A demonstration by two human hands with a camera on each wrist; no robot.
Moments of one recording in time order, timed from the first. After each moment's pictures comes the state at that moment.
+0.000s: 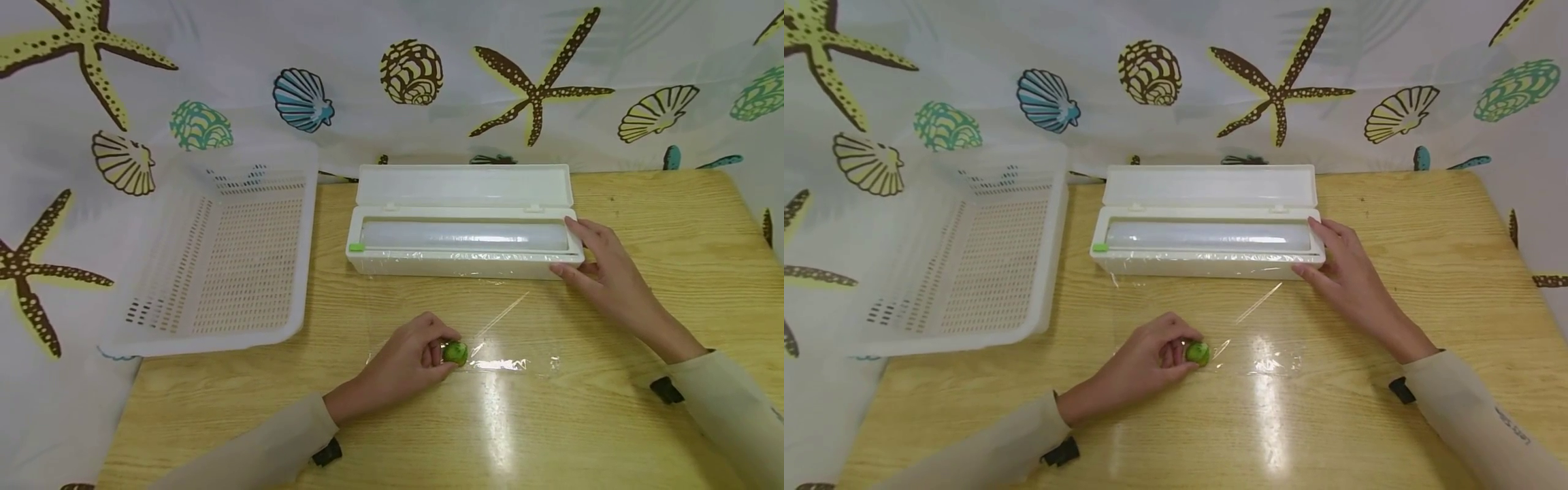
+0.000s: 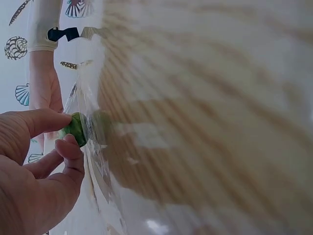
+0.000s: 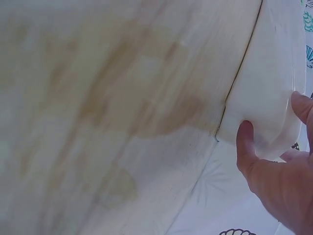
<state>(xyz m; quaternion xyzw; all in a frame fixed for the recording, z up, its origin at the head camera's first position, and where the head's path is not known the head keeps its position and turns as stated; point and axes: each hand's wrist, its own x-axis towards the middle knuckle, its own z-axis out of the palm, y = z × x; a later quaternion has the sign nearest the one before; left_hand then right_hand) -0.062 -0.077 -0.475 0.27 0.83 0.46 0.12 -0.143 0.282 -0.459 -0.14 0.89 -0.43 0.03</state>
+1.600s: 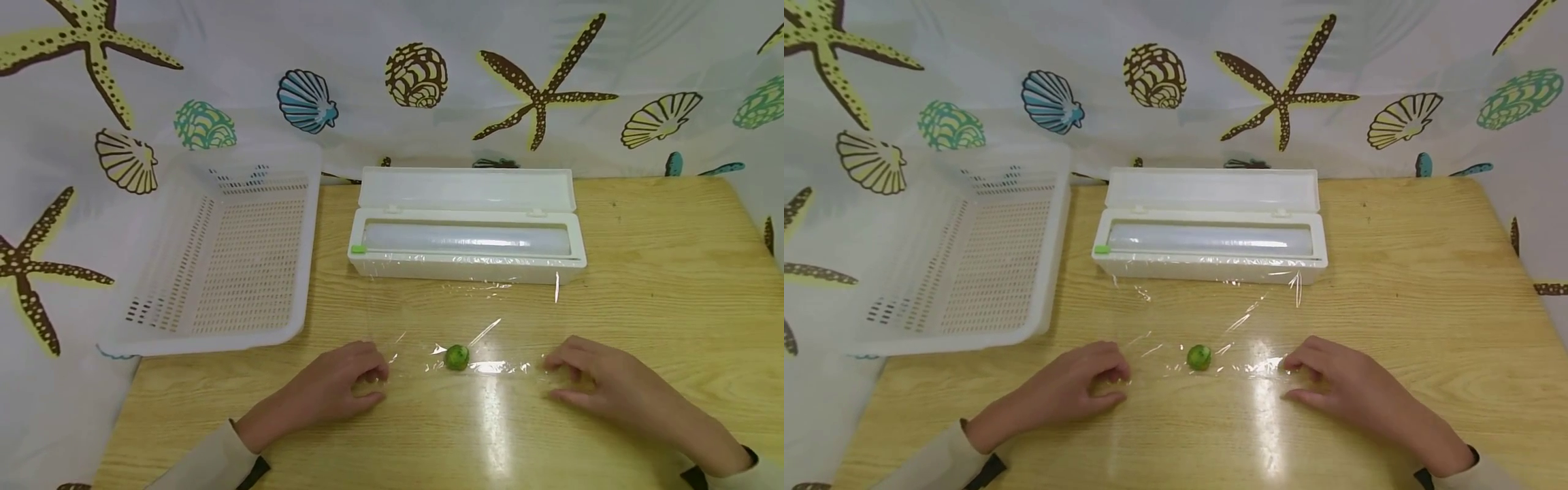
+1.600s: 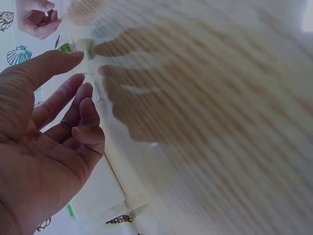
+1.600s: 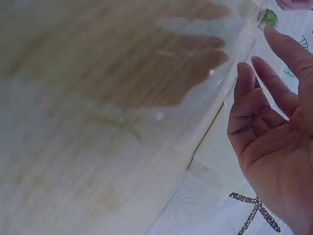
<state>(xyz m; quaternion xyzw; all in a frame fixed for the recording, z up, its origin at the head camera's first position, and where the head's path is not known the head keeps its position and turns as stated) -0.043 -0.174 -0.465 0.35 0.88 0.28 0.11 -0.040 0.274 -0.472 -0.35 0.88 -0.32 0.01</state>
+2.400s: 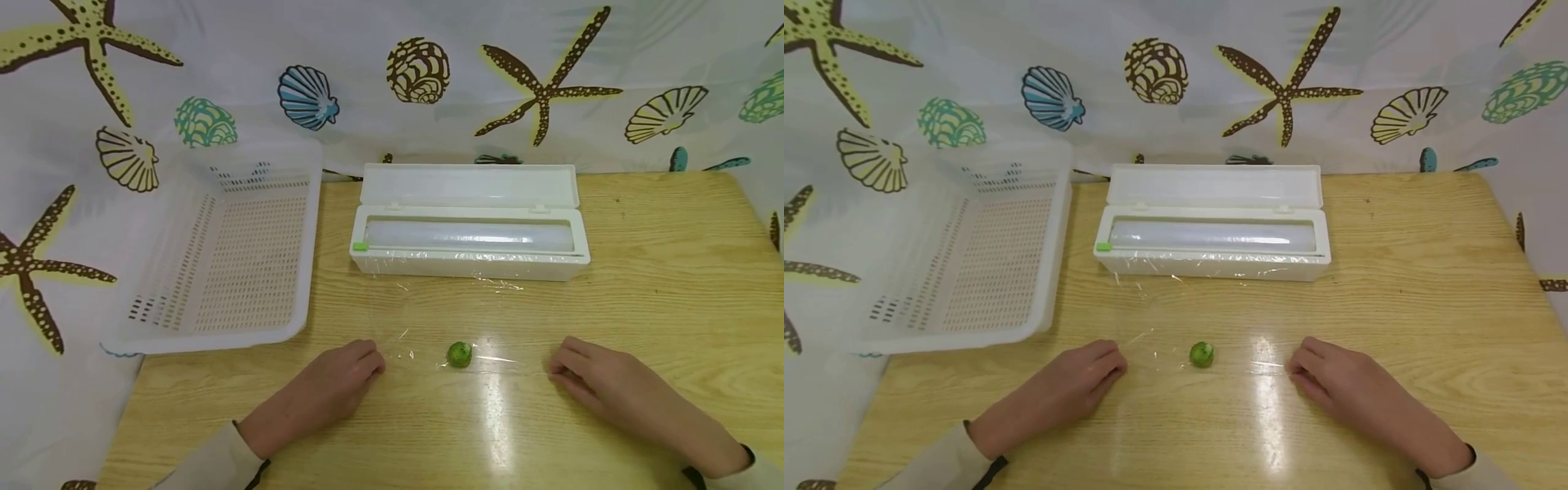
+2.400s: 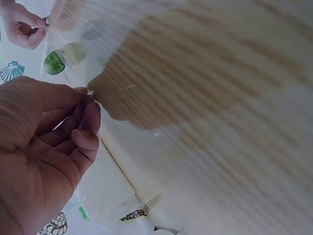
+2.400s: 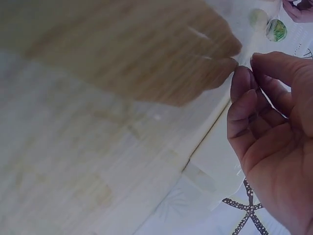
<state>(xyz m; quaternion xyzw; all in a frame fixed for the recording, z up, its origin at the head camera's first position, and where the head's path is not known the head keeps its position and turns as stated) -0.039 -0.175 -0.476 0.45 0.87 0.17 -0.07 -0.040 0.267 -0.477 -0.41 0.87 -0.25 -0.08</state>
